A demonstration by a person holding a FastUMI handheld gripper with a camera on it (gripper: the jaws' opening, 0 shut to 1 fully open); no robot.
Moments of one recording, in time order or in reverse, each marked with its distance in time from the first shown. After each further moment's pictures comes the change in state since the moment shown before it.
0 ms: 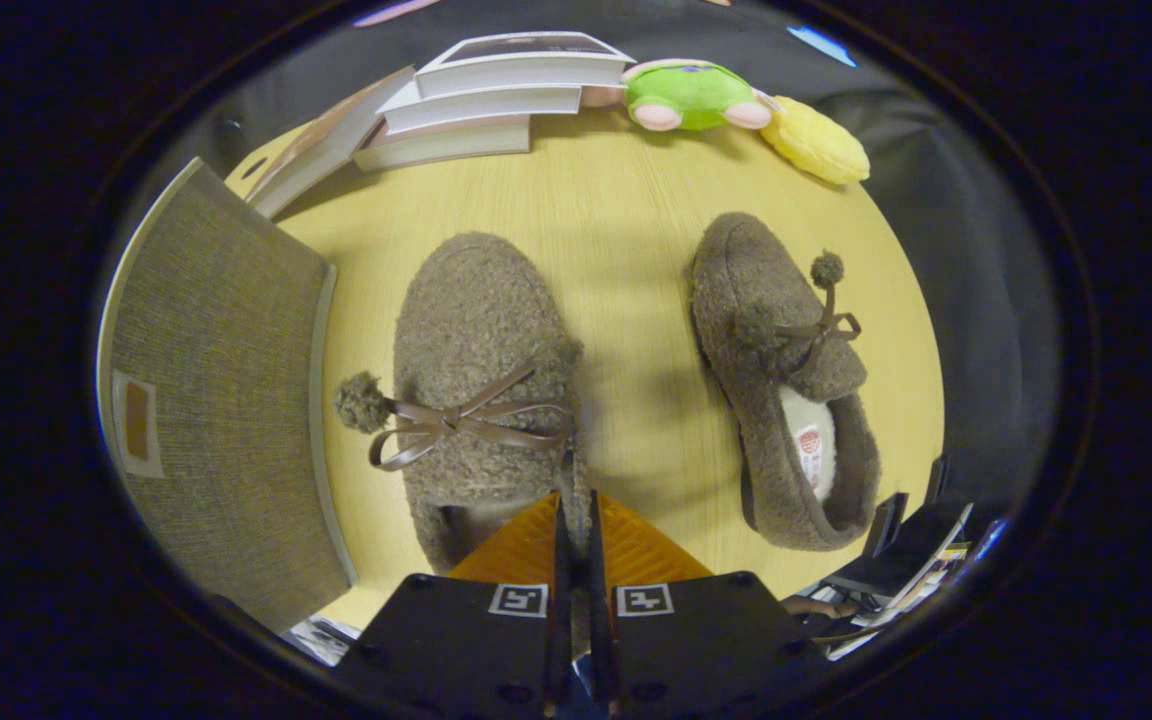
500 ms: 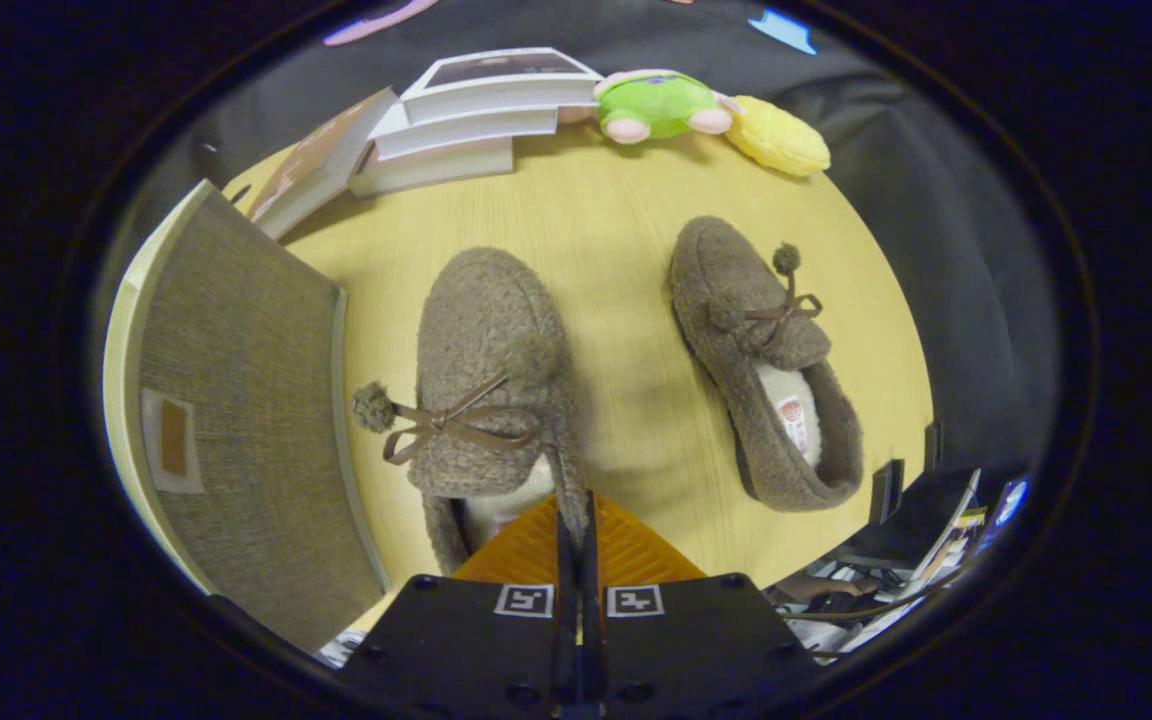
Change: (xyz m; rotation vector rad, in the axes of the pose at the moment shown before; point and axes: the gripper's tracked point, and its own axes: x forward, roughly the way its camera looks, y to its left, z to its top) arm -0.034 0.006 -0.002 0.115 -0.036 -0.032
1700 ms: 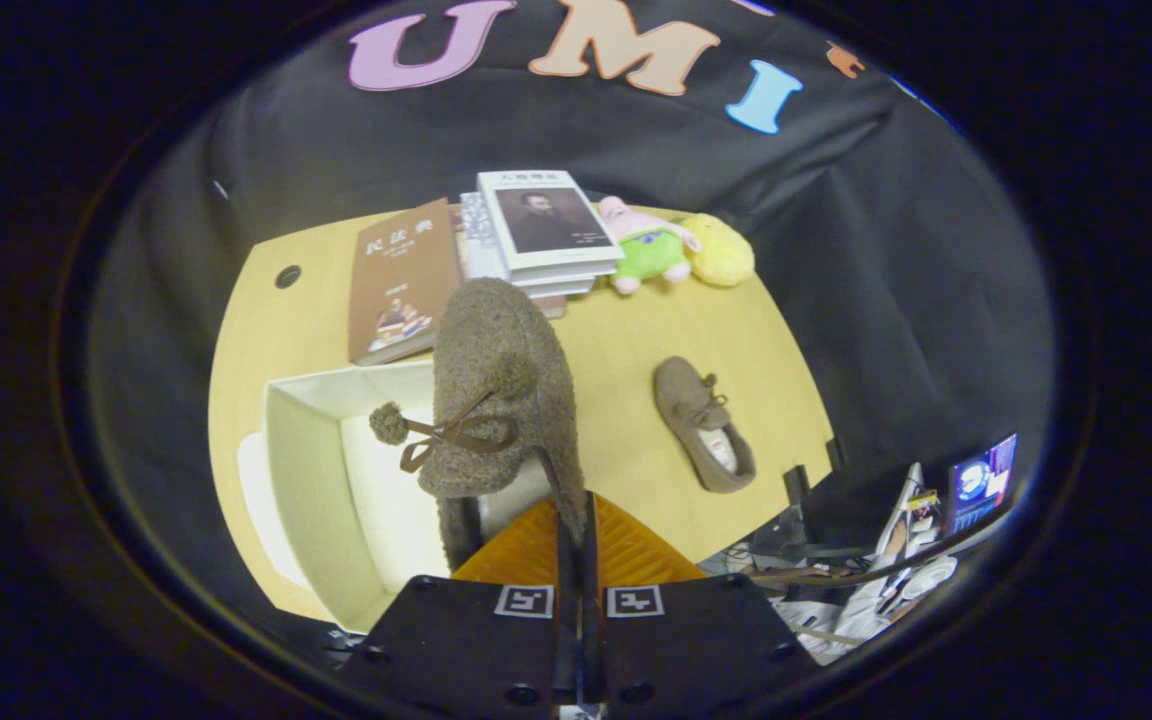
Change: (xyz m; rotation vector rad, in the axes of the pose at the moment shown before) arm -0.198 0.116 0.064 0.028 -0.150 -0.126
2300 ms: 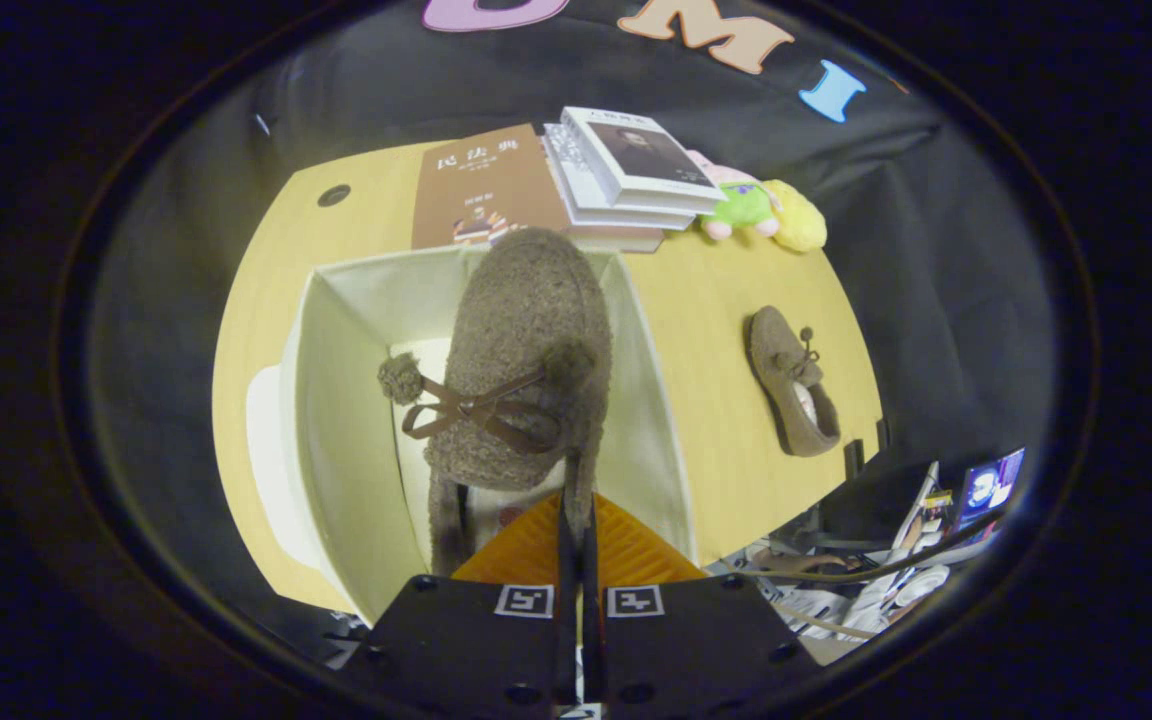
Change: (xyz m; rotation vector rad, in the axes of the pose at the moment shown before) arm 0.039 0.089 -0.072 -0.088 0.130 0.050
